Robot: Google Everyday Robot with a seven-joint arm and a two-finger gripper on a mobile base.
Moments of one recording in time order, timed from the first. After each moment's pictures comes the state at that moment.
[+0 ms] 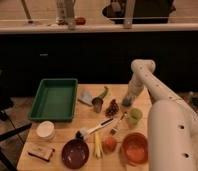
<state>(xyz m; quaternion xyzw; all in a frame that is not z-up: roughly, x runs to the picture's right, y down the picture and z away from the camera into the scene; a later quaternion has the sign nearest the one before) 0.239 0.079 0.933 -0.35 -0.20 -0.31 0.86</state>
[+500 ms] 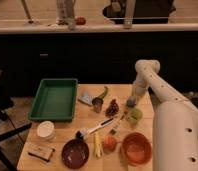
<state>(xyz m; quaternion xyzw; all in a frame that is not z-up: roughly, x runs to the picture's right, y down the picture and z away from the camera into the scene) 0.268 0.083 0.928 -0.37 -0.17 -0.28 0.87</state>
